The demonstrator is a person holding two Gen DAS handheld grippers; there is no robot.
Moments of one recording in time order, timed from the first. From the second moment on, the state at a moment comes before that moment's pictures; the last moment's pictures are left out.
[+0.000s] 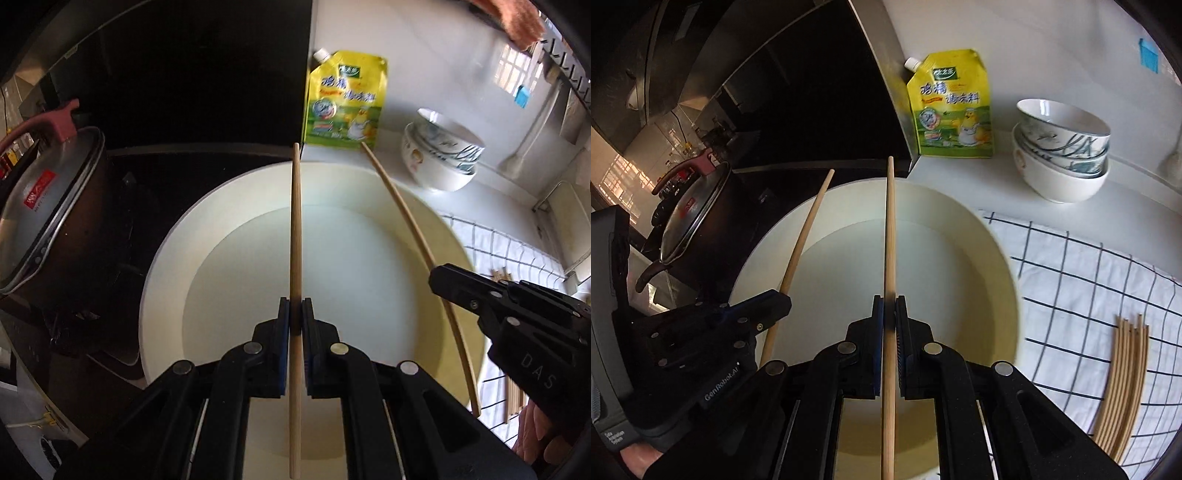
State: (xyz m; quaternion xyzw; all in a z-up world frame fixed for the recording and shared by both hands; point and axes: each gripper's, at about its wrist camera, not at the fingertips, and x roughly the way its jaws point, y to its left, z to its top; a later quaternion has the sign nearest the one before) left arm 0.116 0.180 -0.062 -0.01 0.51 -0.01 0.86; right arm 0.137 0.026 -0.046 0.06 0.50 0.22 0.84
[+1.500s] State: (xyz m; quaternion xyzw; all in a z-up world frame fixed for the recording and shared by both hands) left arm 0.088 0.177 -0.061 -0.04 0.51 -0.02 0.86; right arm 0.092 0.004 -0.049 0.03 0.51 0.15 0.85
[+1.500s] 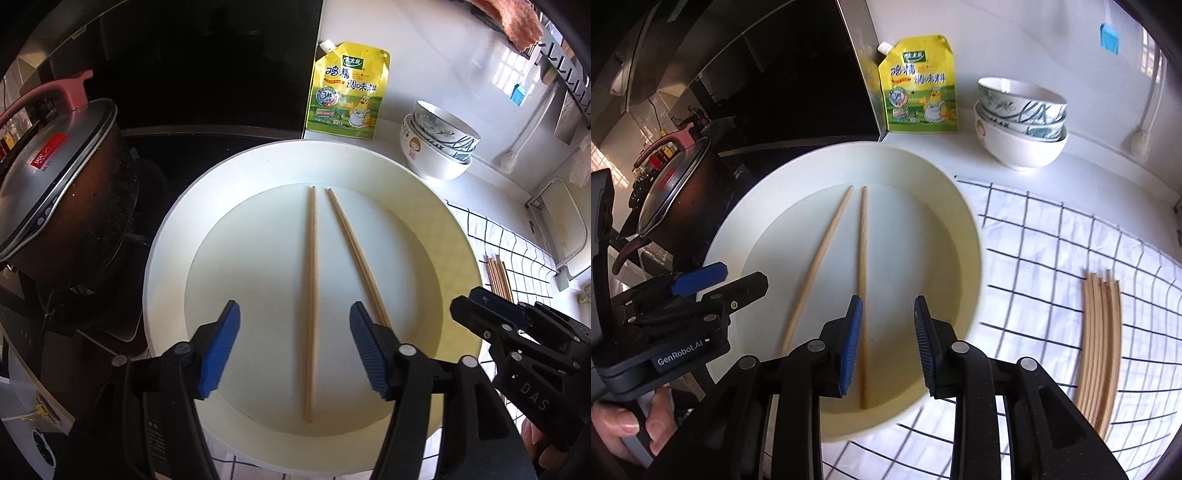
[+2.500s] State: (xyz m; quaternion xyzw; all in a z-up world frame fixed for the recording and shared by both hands) left arm 0.051 -0.021 -0.047 -0.01 0.49 -0.17 0.85; right arm 0.014 -0.228 -0.068 0.08 0.51 0.00 0.85
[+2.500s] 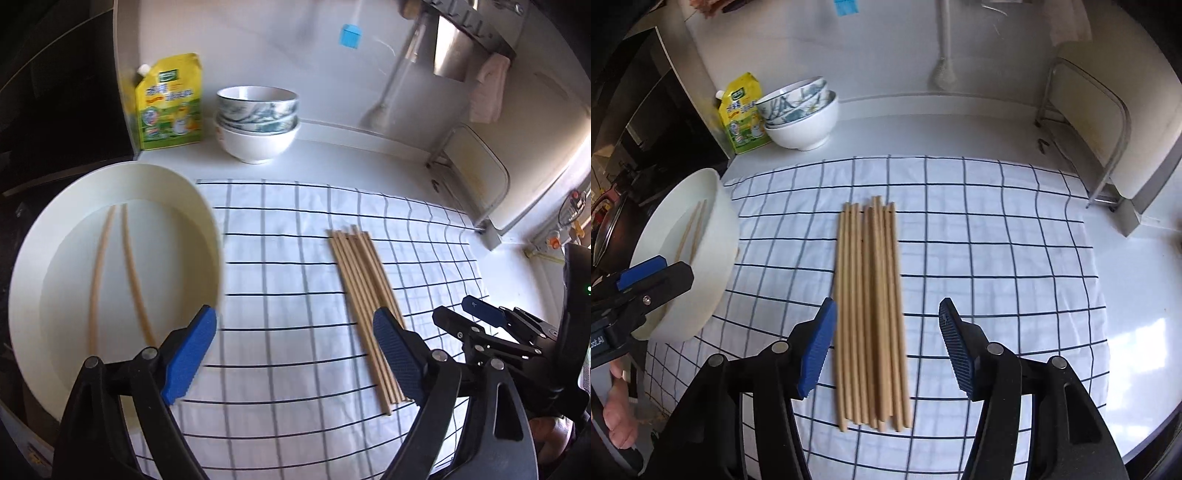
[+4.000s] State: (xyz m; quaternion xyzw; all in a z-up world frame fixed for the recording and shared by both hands) left arm 0.054 -0.085 -0.144 0.00 0.57 -0.11 0.81; right arm 0.027 -0.271 -0.147 0.05 0.54 0.00 0.84
